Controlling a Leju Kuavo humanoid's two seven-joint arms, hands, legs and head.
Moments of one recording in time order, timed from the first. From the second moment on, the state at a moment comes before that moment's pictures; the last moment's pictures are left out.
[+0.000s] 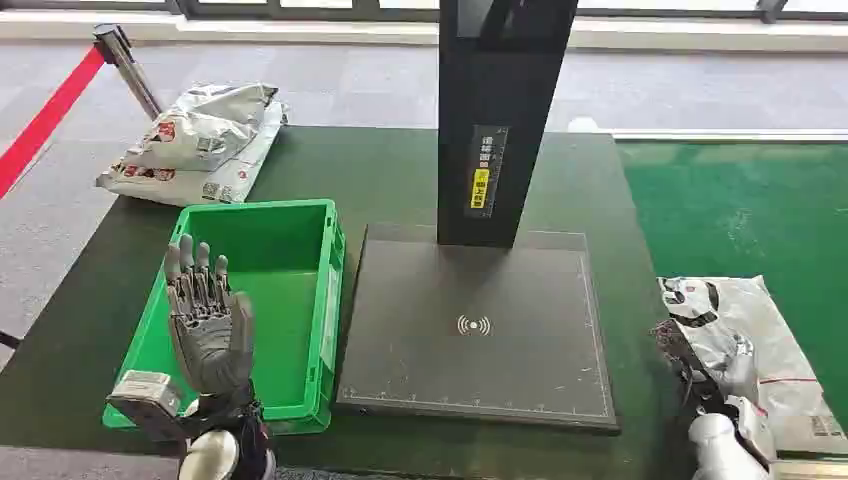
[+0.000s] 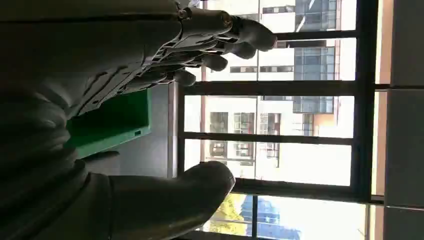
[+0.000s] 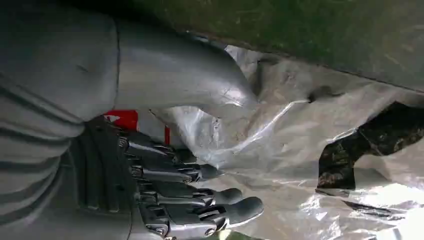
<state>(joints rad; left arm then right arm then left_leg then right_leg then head) 0.10 -0.22 -0.12 -1.74 0.06 0.16 -0.68 -0.37 -0.14 -0.44 -0.61 1.20 -0.17 0.01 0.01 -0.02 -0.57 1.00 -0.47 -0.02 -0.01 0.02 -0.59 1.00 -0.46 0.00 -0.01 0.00</state>
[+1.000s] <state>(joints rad) 0.12 -0.22 -0.08 -1.78 0.06 0.16 -0.65 -0.28 -0.09 -0.44 -0.83 1.27 -0.41 0.02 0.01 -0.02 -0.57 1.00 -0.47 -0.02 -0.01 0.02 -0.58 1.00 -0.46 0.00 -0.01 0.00</state>
